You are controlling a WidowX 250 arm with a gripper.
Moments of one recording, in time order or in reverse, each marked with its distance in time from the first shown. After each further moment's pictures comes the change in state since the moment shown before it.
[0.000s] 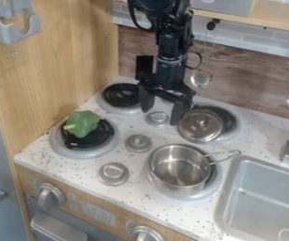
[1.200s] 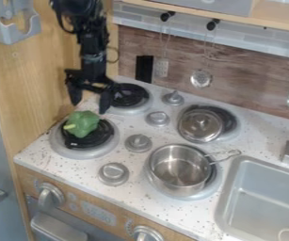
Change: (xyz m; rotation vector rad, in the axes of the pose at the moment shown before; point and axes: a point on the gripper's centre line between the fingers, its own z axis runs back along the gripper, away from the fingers) arm -0.031 0.143 -0.039 0.066 0.060 0.254
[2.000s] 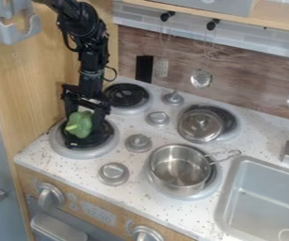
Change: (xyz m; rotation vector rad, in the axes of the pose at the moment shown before) arm -0.008 -0.003 -0.022 0.045 0.095 -0.016
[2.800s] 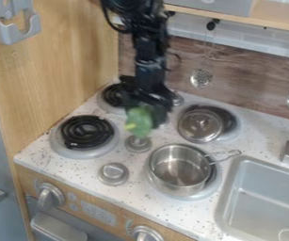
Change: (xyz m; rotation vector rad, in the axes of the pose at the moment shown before) arm -0.027 -0.139 0.075 -0.130 -0.186 -0.295
